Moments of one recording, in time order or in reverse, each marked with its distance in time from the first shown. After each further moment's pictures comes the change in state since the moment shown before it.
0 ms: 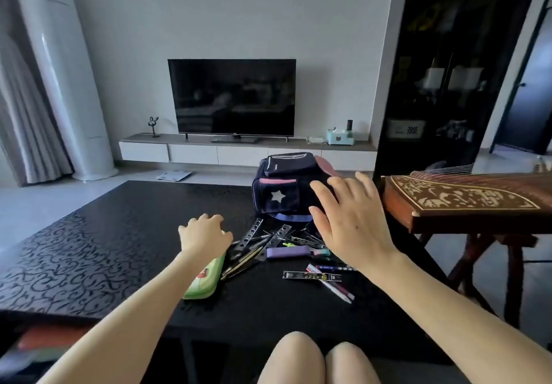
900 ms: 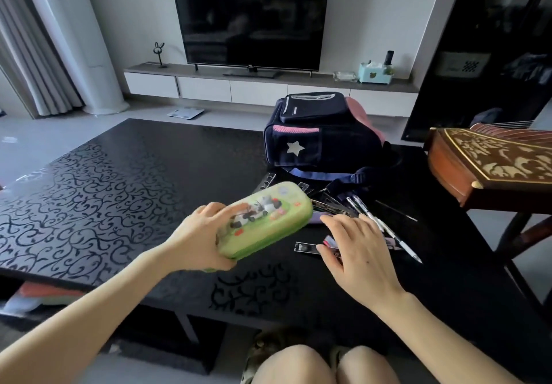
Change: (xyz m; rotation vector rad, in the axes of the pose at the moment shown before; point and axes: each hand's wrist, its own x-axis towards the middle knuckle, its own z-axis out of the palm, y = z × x) left_hand 0.018 -0.036 0.061 -0.108 -0.280 0.337; right_hand -0.064 0.001 0.153 0.338 -0.385 0.061
